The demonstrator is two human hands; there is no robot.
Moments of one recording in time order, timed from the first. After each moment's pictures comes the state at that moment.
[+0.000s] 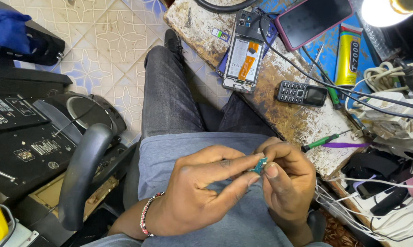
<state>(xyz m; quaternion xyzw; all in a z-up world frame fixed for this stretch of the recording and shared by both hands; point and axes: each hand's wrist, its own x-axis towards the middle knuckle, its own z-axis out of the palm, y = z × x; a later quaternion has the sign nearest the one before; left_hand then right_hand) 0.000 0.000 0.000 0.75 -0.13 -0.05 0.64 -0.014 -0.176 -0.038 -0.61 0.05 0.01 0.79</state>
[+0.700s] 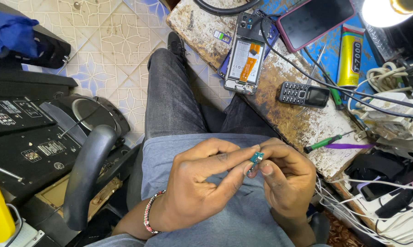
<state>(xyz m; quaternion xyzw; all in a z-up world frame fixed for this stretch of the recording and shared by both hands) 0.003 0.000 -0.006 0.77 -0.12 -0.01 0.63 -0.008 -0.170 -0.034 -0.64 0.00 -0.01 0.76</state>
